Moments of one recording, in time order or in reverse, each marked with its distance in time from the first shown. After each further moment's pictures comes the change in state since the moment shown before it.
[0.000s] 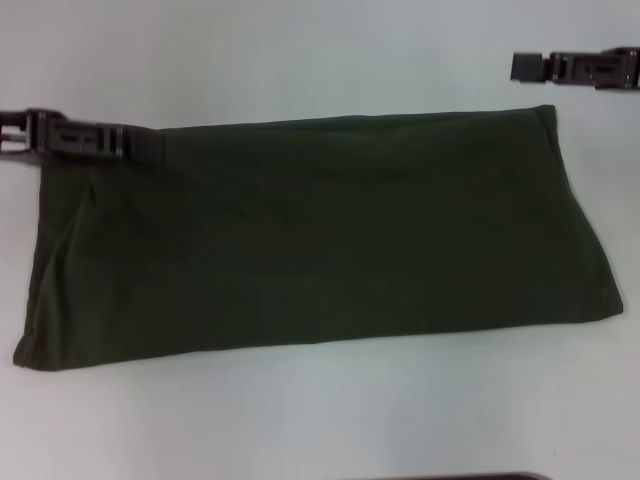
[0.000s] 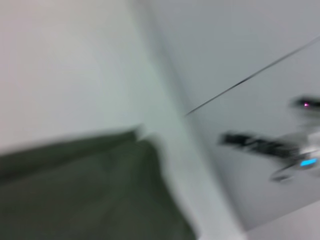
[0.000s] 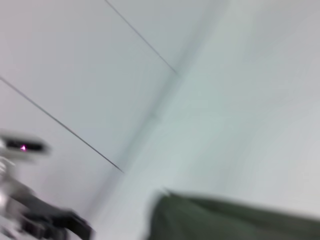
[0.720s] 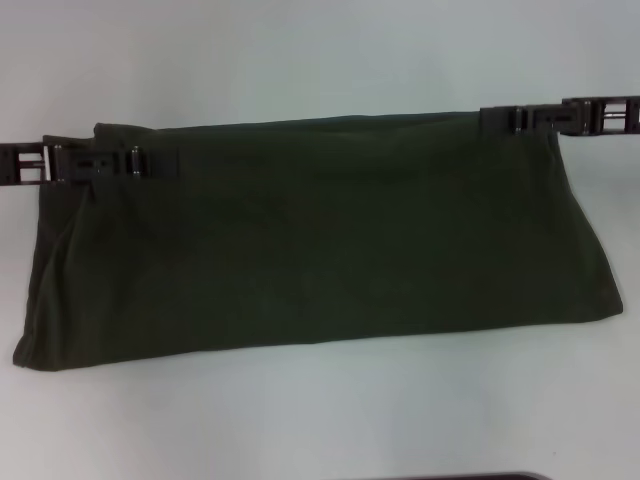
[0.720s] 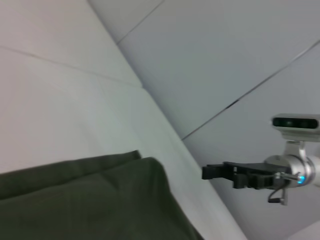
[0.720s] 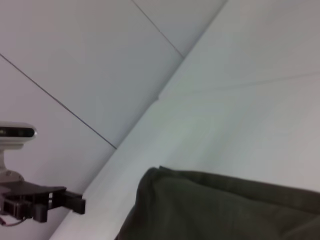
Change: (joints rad) left arm 0.100 -0.042 0.085 -0.010 -0.142 -0.084 0.123; right arm 0.019 0.000 -0.062 0.093 -0.063 0.077 -0.072
